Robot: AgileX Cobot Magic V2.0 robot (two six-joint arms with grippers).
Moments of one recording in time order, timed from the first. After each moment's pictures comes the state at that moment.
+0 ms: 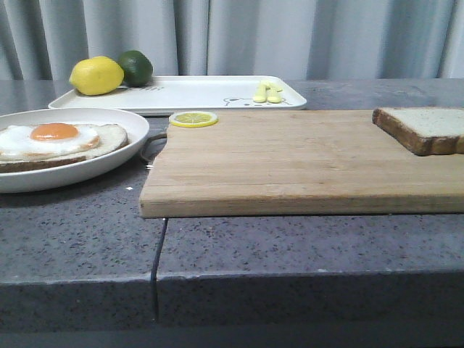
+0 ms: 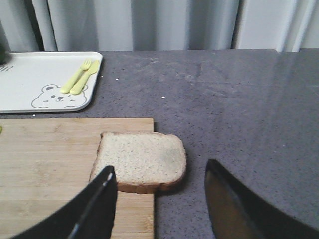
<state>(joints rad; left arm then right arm) 0.03 0.62 -0.80 -0.42 0.75 0.17 0.03 0.41 -0.72 0.04 0.65 0.02</state>
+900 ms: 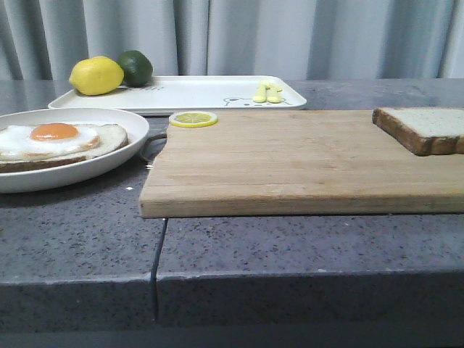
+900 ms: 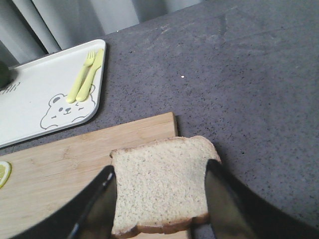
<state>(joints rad) 0.03 0.62 -0.80 -0.42 0.75 0.17 -0.37 0.85 -0.72 0.92 0.59 -0.63</state>
